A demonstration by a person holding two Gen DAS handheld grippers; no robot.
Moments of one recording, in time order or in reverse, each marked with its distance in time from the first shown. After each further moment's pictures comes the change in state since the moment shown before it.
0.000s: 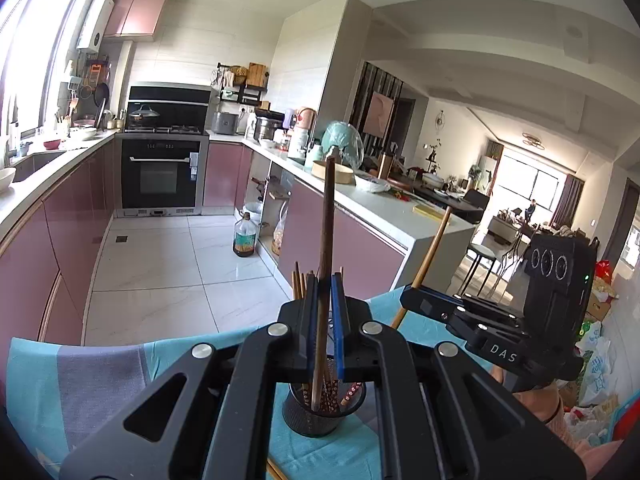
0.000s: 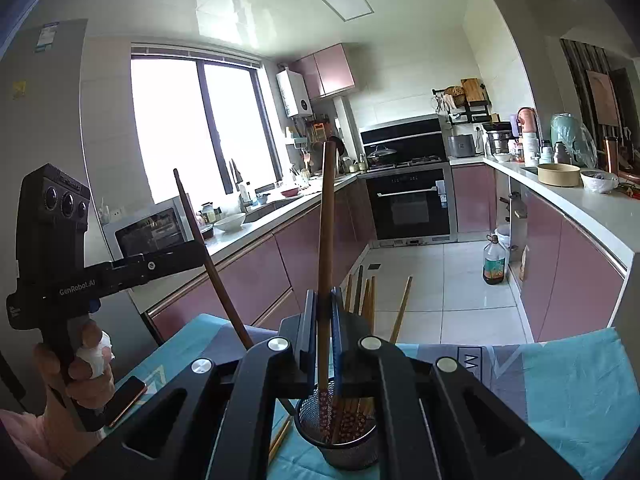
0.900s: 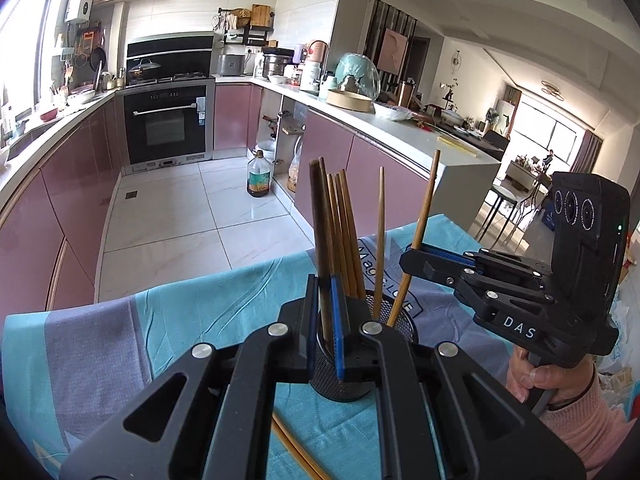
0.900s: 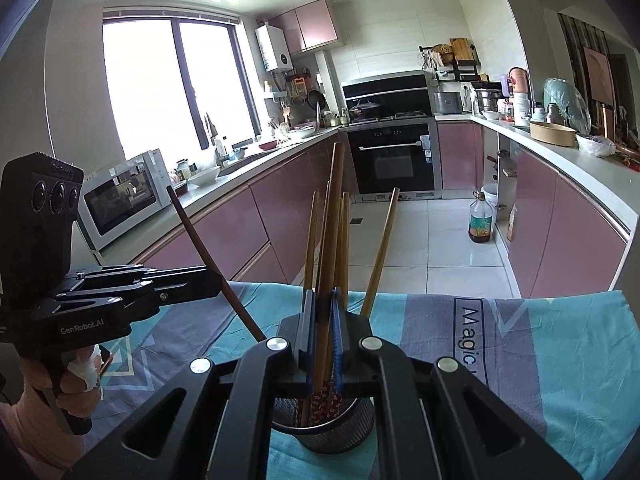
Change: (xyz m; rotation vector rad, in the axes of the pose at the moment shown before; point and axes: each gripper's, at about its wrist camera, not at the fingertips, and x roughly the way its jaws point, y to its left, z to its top) left arm 0.081 0.027 -0.043 0.028 0.240 0.057; right arm 0.050 -0.010 -0.034 0.012 0.174 -0.073
